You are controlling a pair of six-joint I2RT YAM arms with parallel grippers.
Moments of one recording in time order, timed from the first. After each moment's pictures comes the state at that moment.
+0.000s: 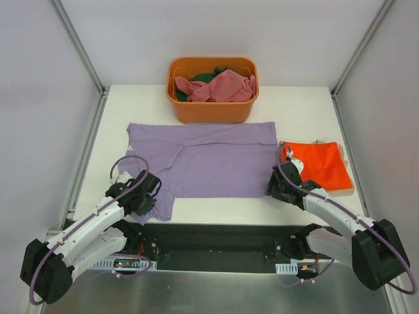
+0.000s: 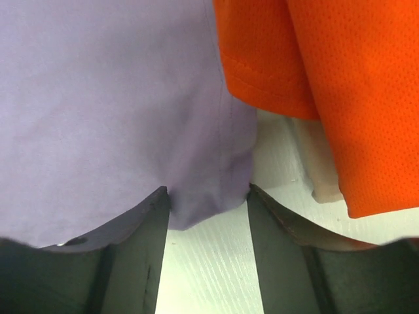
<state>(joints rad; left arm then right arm) -0.56 0.81 0.48 -0.99 -0.33 -1.34 0.49 1.05 0.44 -0.45 0.23 0.75</state>
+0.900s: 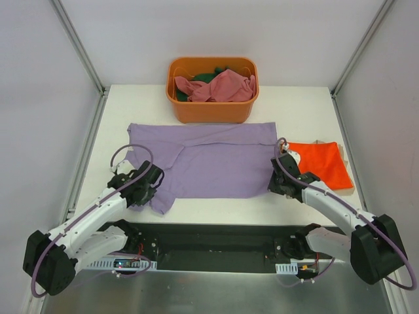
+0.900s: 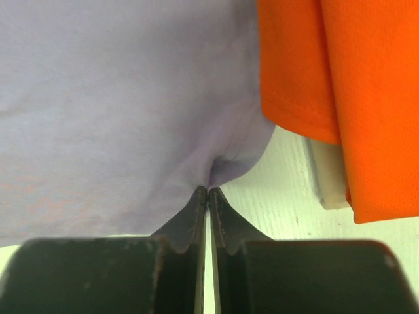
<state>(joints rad) -0.56 0.88 0.57 -0.99 -0.45 -1.28 0.49 1.09 0.53 -0.50 0.23 0.69</state>
